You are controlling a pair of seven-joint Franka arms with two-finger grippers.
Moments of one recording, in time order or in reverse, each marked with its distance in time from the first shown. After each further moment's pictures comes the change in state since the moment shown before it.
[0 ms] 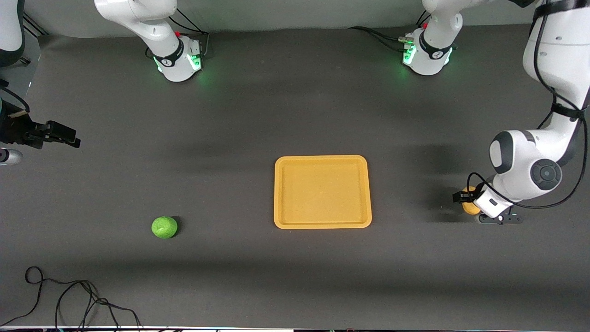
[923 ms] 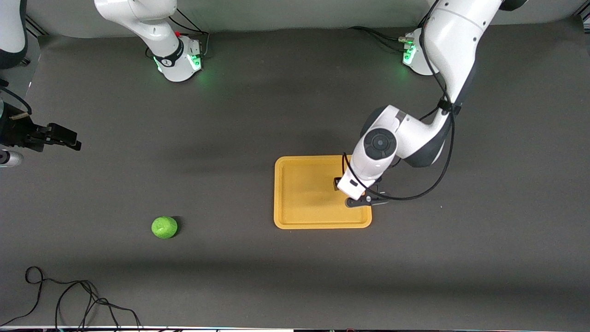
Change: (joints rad) left arm -0.535 0.080 -0.053 0.204 0.000 -0.064 -0.713; right arm 0.022 0.001 0.004 -0.018 0.003 0.057 0.000
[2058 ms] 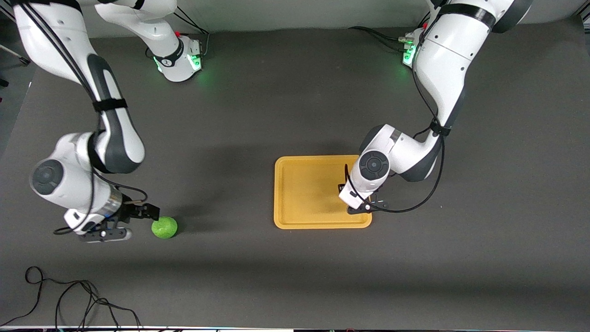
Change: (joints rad) left arm -0.001 0.104 0.004 0.024 0.061 -0.024 0.009; right arm 0.085 0.473 0.007 -0.095 0.084 0.692 0.016
